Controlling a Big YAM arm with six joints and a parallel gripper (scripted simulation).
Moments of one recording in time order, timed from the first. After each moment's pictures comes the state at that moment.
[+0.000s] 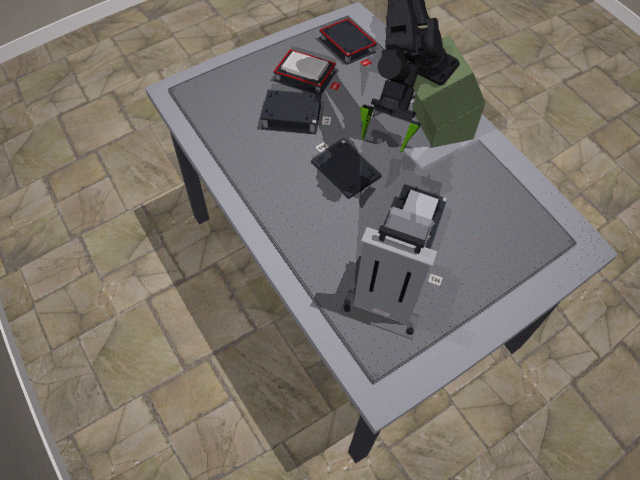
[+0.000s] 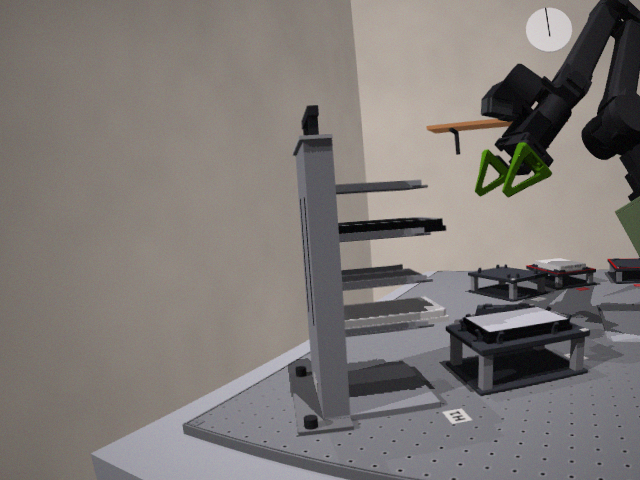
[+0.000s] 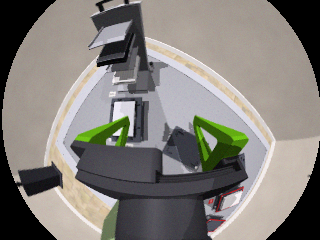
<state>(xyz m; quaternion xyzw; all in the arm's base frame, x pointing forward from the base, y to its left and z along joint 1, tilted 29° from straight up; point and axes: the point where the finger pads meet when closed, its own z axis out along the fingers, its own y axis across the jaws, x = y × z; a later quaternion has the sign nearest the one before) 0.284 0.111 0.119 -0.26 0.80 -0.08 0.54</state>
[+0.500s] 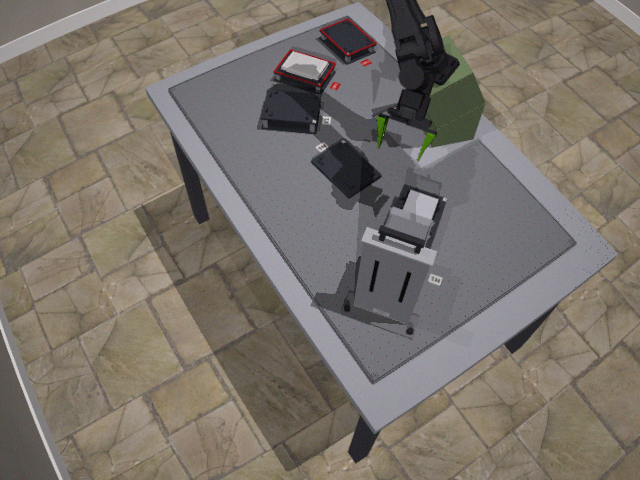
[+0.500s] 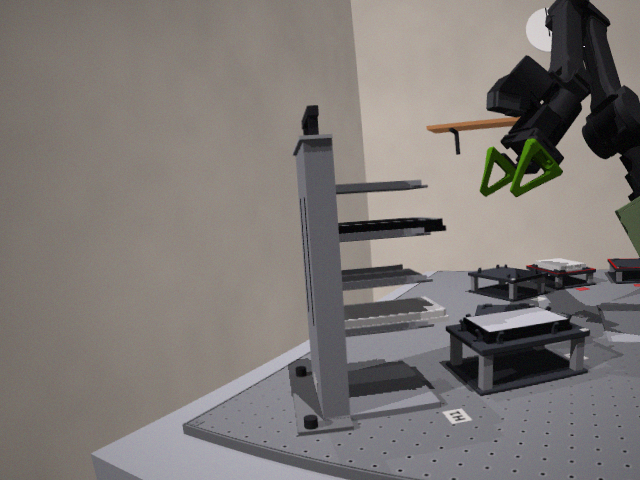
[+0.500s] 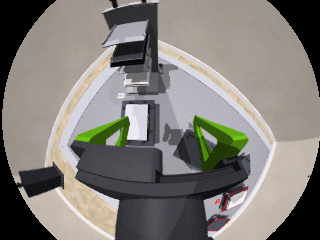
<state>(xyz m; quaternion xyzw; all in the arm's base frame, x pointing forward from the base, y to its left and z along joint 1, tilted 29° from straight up) 0.279 0.154 0.105 -0.26 0.80 -0.07 0.54</state>
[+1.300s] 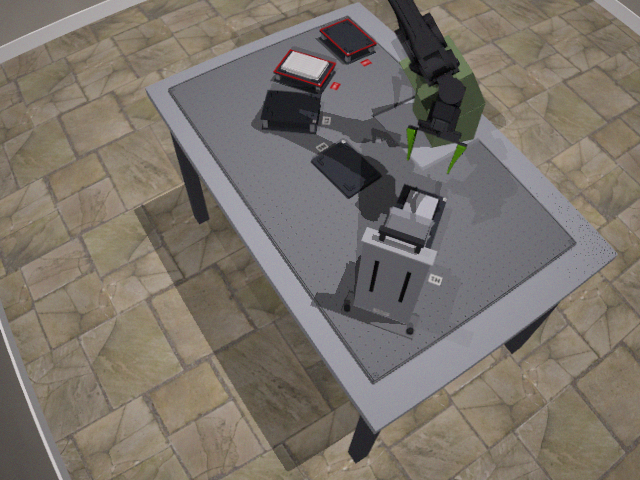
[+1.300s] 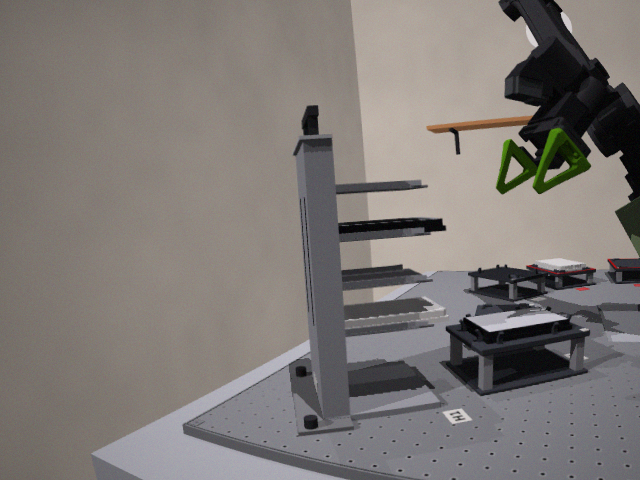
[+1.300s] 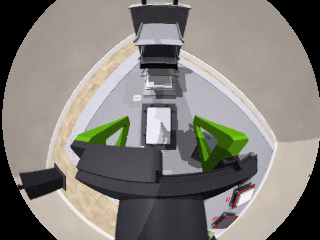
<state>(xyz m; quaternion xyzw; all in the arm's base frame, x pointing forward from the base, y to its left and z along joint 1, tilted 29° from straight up) 0.261 0.224 0.083 -0.26 0.80 -0.07 0.54</state>
